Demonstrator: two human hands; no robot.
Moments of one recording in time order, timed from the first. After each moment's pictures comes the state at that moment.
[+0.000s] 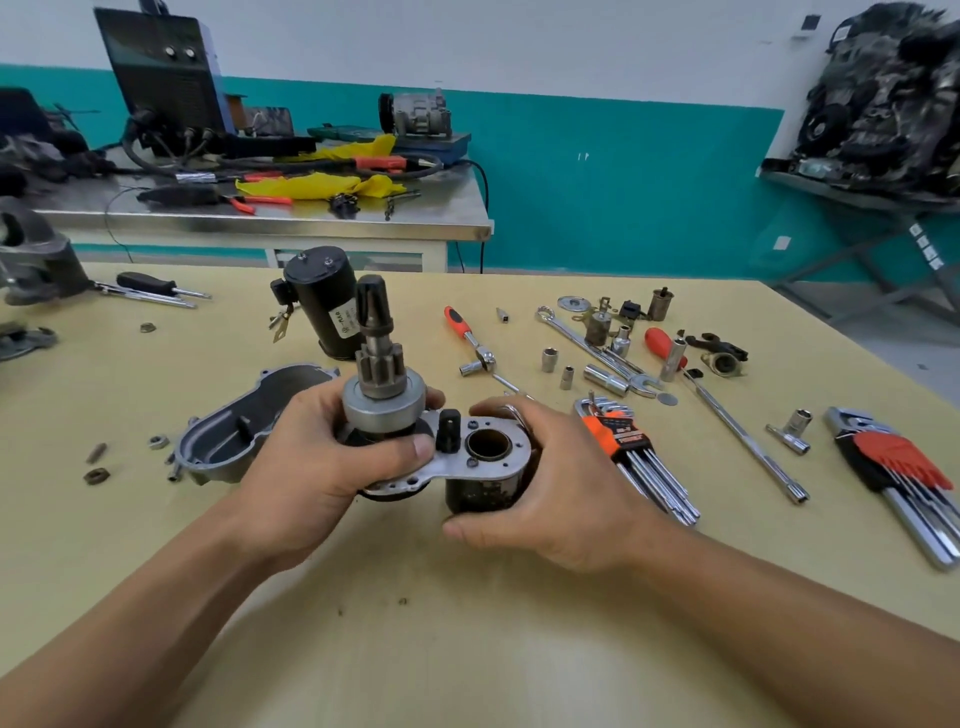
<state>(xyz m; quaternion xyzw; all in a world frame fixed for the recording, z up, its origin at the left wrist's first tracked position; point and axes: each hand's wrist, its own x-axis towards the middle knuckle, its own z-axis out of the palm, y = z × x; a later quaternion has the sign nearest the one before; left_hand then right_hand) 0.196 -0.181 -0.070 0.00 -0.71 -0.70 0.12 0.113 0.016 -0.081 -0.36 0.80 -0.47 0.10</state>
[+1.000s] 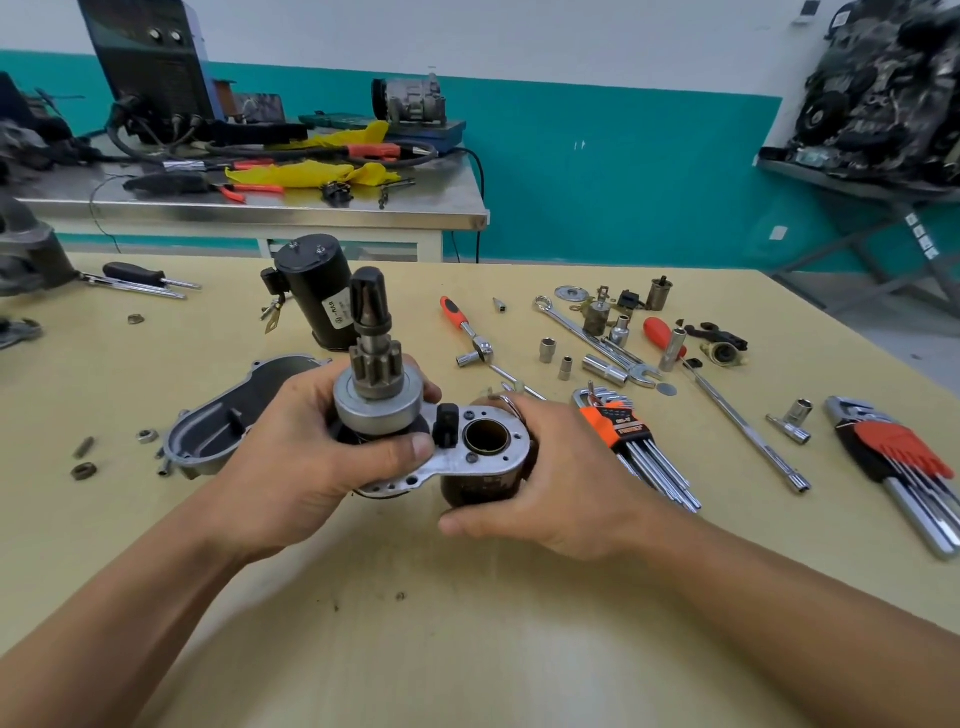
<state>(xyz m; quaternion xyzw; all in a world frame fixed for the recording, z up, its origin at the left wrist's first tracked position) 0.199 -0.183 -0.060 -0.05 -0.77 -0.63 0.11 0.109 0.016 -0.080 -0.40 0.79 -0.45 0.10</state>
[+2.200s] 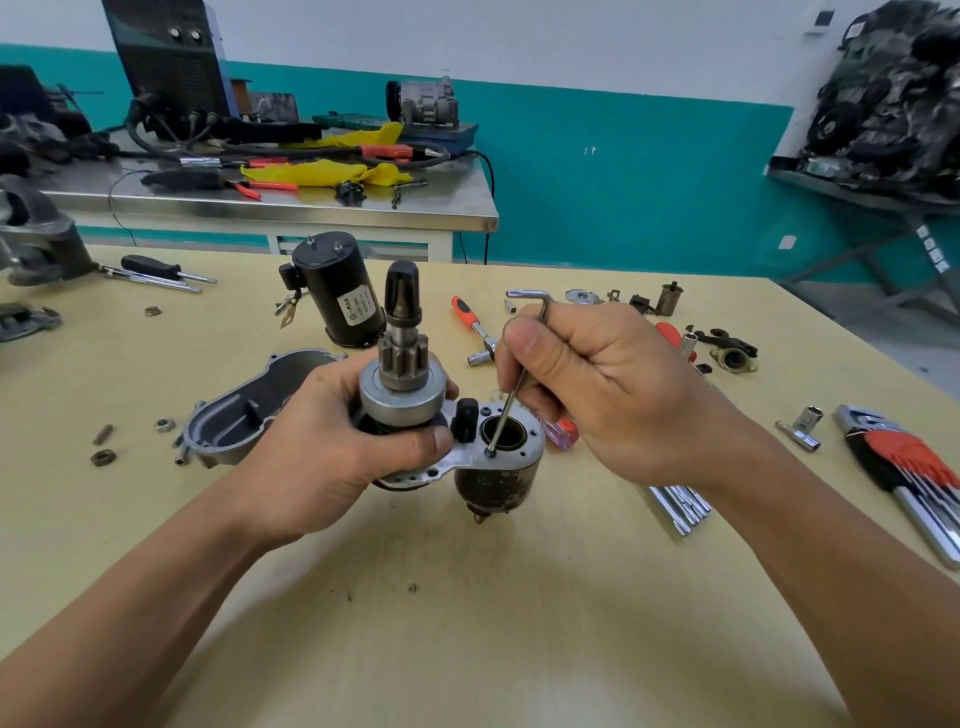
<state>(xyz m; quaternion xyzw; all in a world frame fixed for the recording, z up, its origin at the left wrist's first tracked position) 0.199 -0.182 -0.056 -0.06 -0.77 -0.62 0.12 0.108 0.017 -0.016 -0.49 0.70 -0.51 0.07</state>
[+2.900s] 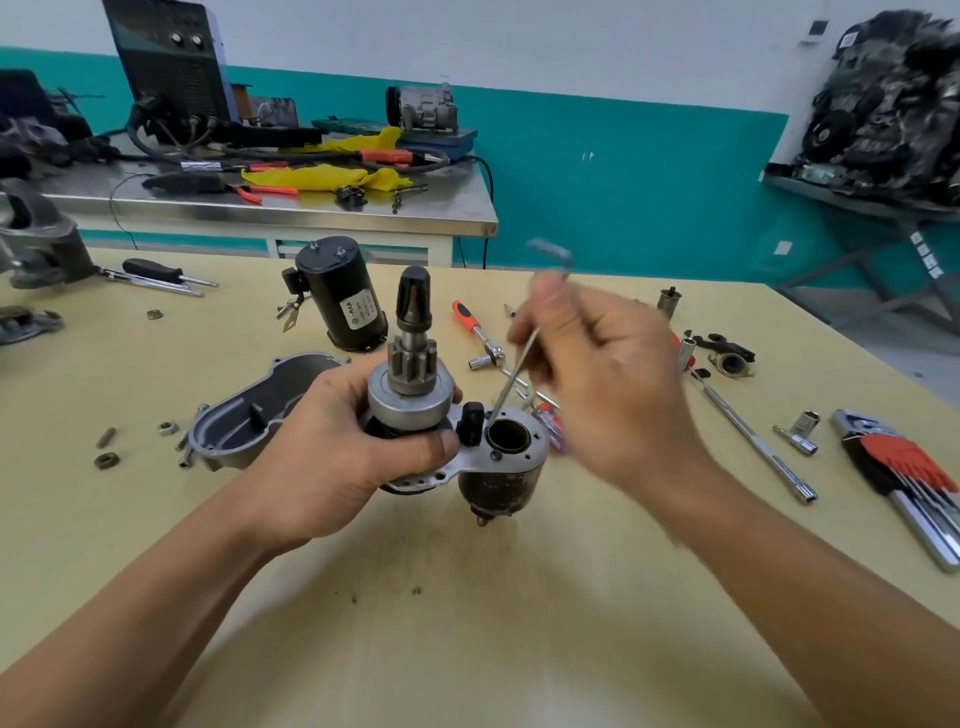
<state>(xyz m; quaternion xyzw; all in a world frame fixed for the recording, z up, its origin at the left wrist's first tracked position) 0.198 -0.183 -0.060 -0.05 -0.78 -0.61 0.12 0.117 -0.002 -0.026 -0.39 0.68 -0.62 -0.12</state>
